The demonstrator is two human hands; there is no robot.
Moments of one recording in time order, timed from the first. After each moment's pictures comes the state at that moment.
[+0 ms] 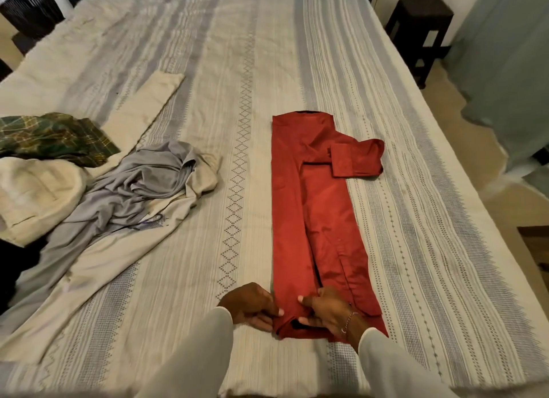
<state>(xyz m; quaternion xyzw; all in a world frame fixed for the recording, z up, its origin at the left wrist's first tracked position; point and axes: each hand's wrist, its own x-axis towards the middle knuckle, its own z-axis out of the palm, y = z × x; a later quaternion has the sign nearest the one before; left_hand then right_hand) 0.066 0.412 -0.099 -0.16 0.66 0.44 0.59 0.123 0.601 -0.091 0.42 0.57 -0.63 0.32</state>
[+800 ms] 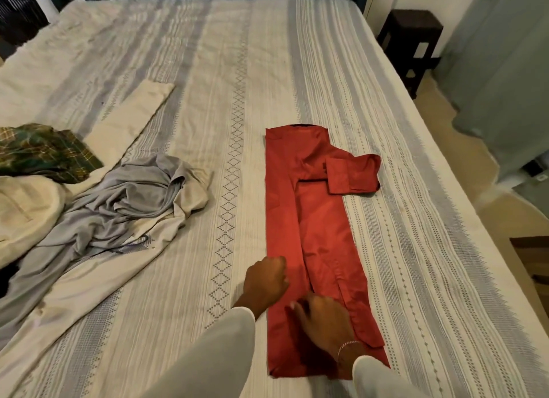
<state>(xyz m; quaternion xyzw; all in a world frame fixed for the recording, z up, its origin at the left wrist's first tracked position) -0.001 0.474 -0.089 0.17 0.95 0.14 0.21 0.109 0.612 -0.101 0.08 0.97 -0.18 0.15</state>
